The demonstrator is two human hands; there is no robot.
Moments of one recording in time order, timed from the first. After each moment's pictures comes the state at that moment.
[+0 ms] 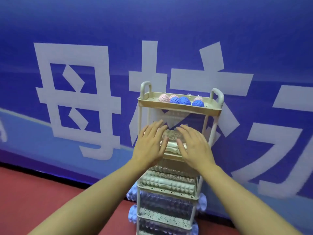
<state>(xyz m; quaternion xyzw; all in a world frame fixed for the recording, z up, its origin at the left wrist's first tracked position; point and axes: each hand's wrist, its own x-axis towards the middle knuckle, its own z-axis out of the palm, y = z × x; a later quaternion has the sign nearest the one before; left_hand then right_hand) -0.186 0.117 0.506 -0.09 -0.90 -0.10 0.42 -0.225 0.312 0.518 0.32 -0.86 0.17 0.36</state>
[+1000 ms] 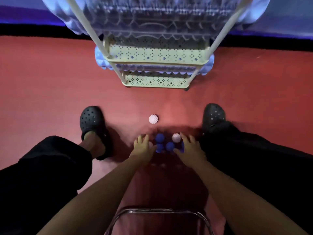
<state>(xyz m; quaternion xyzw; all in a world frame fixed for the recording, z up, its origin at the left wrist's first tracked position) -0.038 0.164 -0.131 0.10 -0.88 -0.25 -0.38 -0.056 0.378 -0.109 -0.03 -0.91 0.14 -0.39</state>
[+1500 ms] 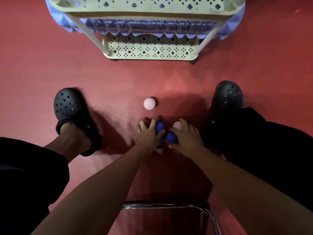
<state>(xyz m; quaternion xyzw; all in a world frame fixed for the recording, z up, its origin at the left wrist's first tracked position) -0.048 0.198 -0.242 0.16 -0.86 -0.27 -0.41 -0.066 0.375 -0.206 0.11 -0.90 0.06 -0.42</state>
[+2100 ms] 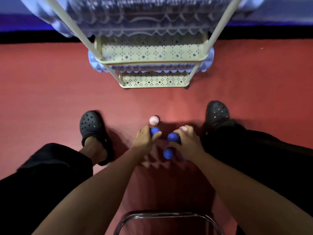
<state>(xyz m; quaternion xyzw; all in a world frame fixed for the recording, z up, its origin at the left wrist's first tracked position) -0.077 0.157 -0.149 0.16 -0.85 -0.38 -0.32 -0.085 0.368 -0.125 0.00 -0.91 0.21 -0.36</state>
